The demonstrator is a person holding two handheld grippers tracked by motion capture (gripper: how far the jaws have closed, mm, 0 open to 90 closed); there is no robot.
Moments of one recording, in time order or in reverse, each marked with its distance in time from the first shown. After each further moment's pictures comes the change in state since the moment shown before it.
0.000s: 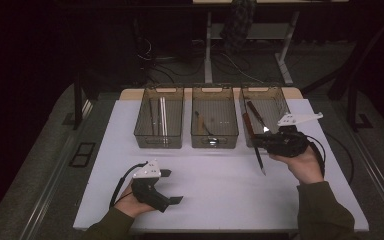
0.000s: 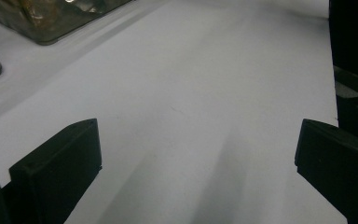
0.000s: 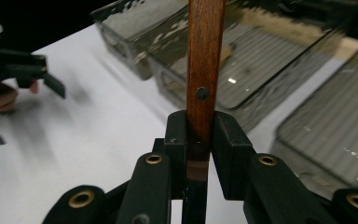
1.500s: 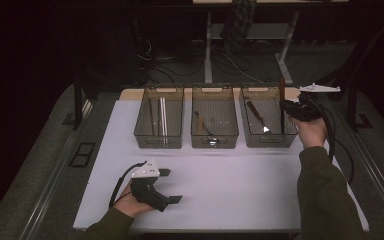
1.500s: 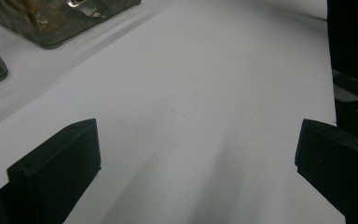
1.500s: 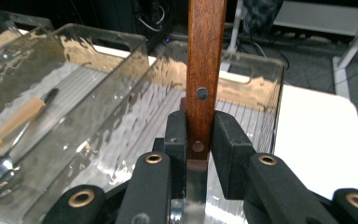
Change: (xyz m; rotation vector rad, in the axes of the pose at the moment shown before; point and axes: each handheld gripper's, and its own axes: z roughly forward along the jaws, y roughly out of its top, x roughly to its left) left arm 0.000 0.000 -0.002 -0.011 -0.003 -0.002; right arm -0.116 0.017 0.008 -0.078 -0.446 0.179
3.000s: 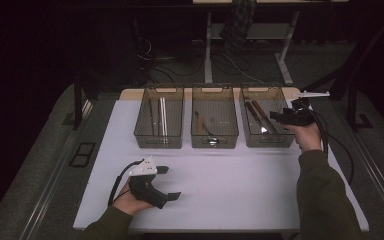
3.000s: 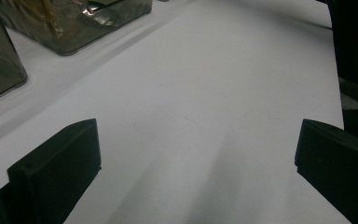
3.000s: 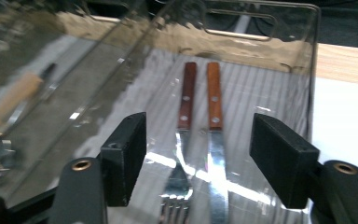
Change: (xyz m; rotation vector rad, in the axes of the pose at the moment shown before) left arm 0.006 0.000 -0.003 -0.029 0.018 -0.009; right arm -0.002 -0.019 0.023 0.092 0.055 0.067
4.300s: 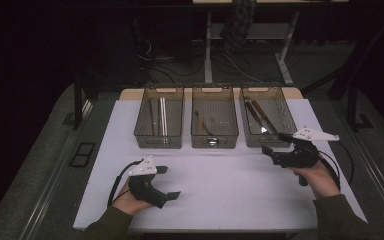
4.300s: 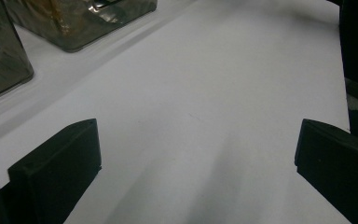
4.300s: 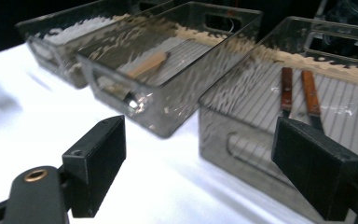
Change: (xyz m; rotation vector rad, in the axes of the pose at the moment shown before) left arm 0.000 -0.001 0.000 0.006 0.016 -0.006; right arm 0.072 -0.082 -0.071 -0.164 0.192 -0.202
